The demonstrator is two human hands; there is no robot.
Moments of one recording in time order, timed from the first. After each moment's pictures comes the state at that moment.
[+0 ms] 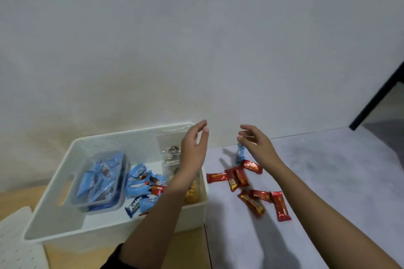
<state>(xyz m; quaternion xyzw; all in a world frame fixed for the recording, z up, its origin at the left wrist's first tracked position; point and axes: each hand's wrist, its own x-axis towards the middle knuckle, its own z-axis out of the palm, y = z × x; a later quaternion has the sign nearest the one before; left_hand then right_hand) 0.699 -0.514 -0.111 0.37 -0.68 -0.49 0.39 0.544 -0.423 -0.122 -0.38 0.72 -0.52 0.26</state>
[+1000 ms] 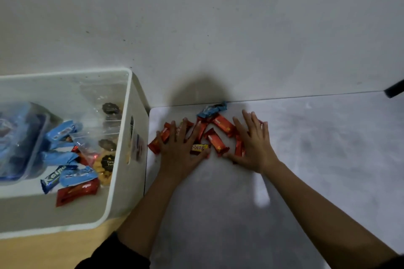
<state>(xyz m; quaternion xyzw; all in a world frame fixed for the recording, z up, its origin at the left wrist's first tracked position) 0.603 -0.498 -0.332 0.46 -0.88 -0.11 0.01 0.391 -0.401 -0.326 -0.62 0.76 -0.14 0.12</state>
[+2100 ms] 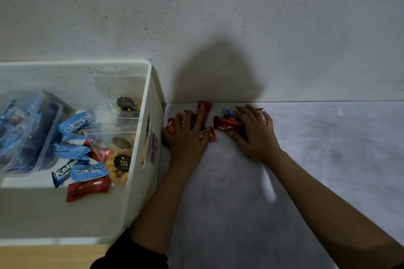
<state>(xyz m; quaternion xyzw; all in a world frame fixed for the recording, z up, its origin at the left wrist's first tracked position) 0.594 -0.531 -0.332 0.54 -0.83 -0.10 0.02 0.407 -0.465 -0.335 -0.65 0.74 -0.18 0.05</state>
